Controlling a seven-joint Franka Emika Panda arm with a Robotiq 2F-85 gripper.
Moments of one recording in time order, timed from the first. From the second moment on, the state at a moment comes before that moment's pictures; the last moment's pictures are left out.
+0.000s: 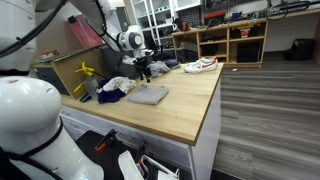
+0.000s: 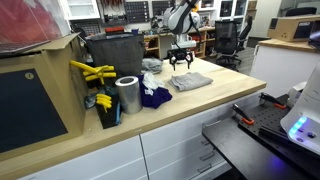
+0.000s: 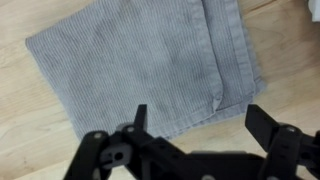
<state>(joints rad) 0.22 0.53 -0.03 -1.85 0.05 2.27 0.57</state>
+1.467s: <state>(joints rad) 0.21 0.70 0.00 -1.69 0.14 2.27 0.68</state>
